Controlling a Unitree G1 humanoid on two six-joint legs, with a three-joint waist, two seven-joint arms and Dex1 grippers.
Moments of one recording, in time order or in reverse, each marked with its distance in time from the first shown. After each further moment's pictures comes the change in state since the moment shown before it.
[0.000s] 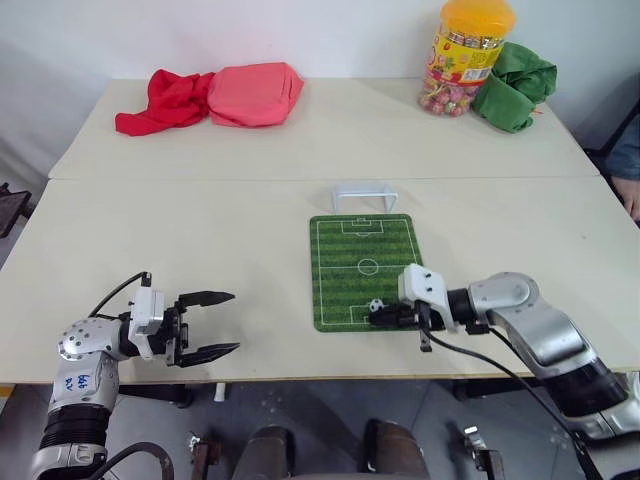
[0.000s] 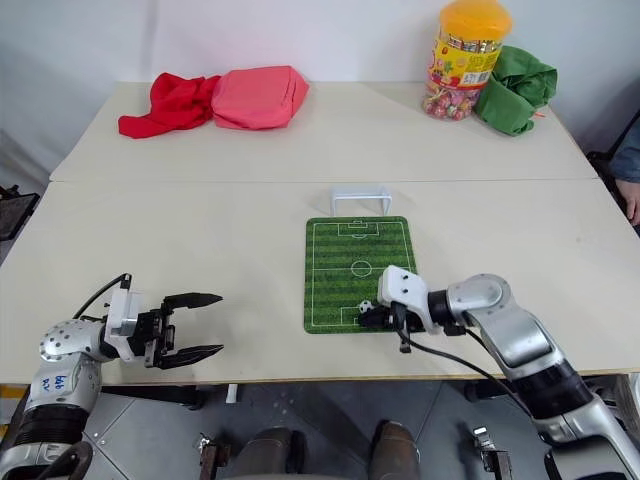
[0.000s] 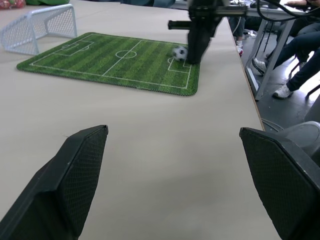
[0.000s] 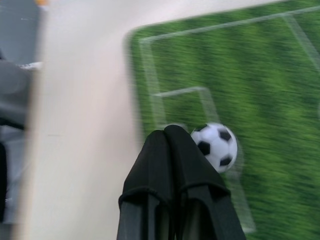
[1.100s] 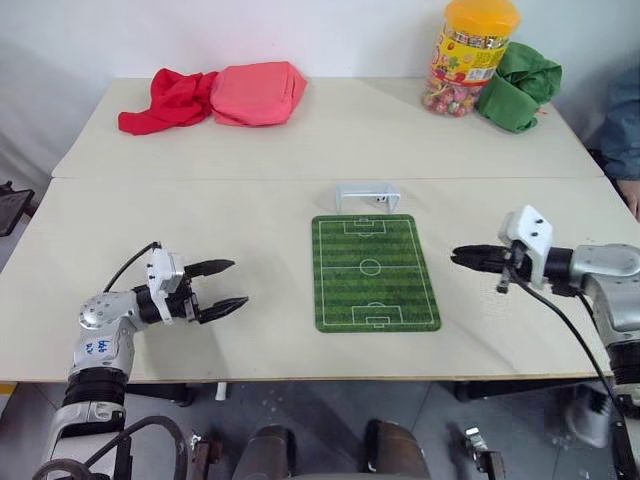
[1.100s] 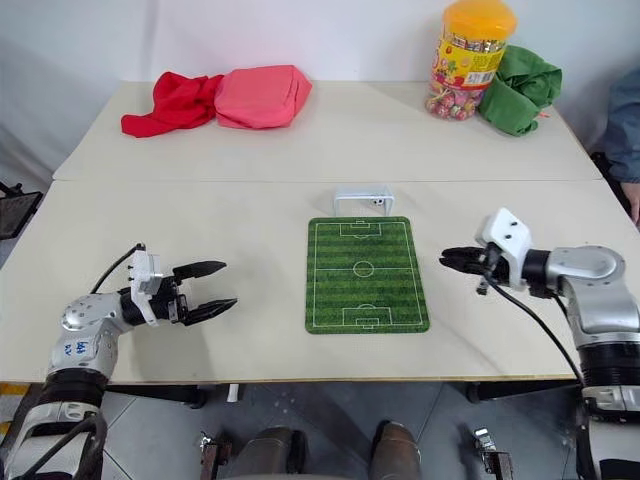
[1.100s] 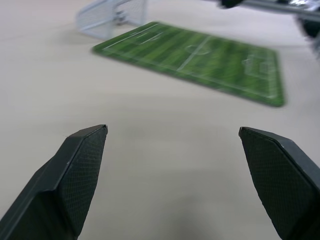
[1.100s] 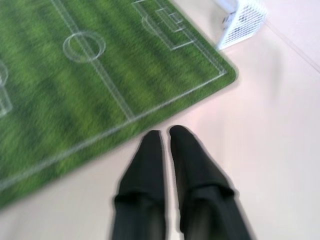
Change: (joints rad) left arm -0.220 -0.014 -0.025 0.236 0.129 0.058 0.230; right arm -0.012 -0.157 -0.361 0.423 0.035 -0.282 0.092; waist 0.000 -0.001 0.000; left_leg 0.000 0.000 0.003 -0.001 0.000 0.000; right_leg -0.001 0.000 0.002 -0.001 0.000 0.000
